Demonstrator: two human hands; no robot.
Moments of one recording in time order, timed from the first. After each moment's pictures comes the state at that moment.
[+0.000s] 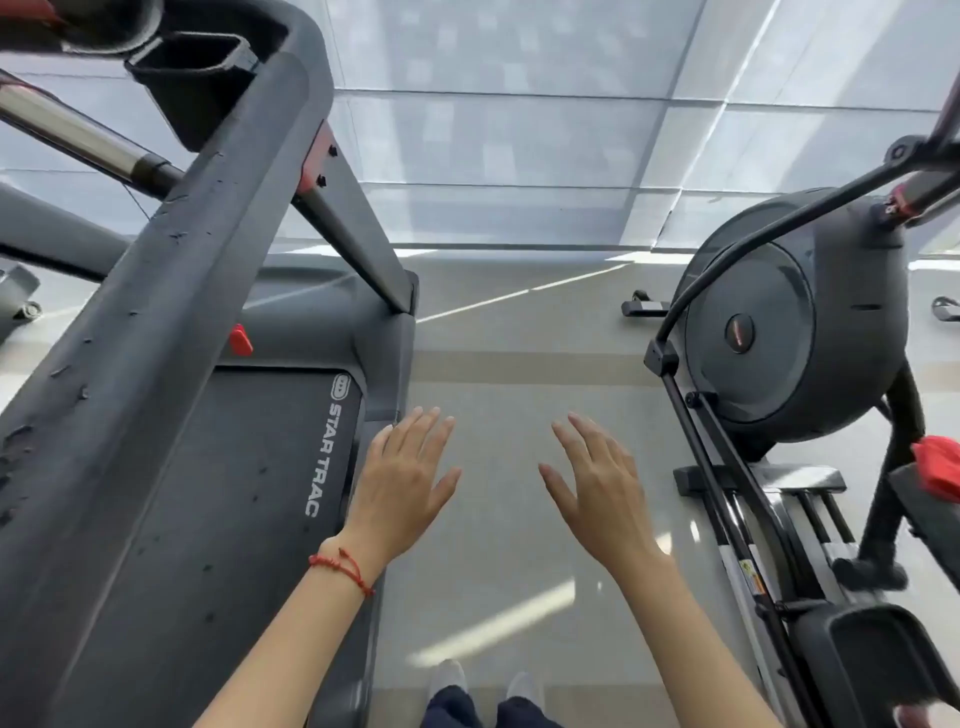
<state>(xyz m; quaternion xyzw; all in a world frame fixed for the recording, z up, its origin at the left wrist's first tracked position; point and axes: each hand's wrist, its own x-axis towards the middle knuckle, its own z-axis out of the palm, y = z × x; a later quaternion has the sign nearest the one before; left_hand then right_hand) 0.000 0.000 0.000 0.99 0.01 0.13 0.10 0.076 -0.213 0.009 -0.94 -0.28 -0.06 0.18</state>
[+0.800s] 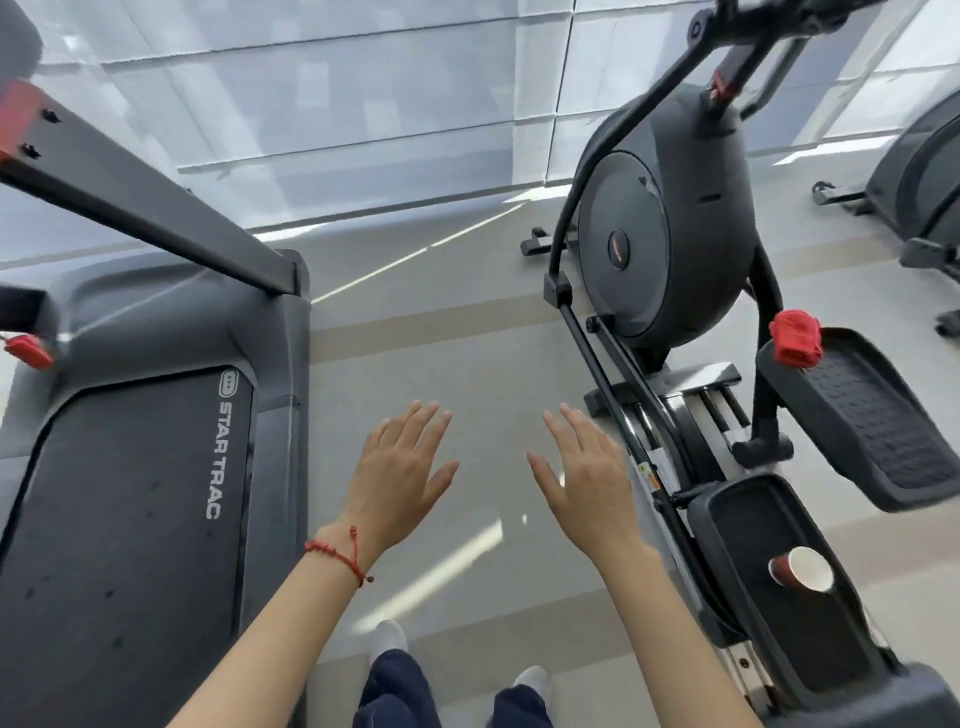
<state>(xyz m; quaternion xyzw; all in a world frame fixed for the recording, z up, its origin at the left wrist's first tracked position) 0.043 -0.222 -0.023 0.99 -0.08 -0.01 0.12 0.069 -0.436 -0.025 -0.96 -0.14 -0.03 0.22</state>
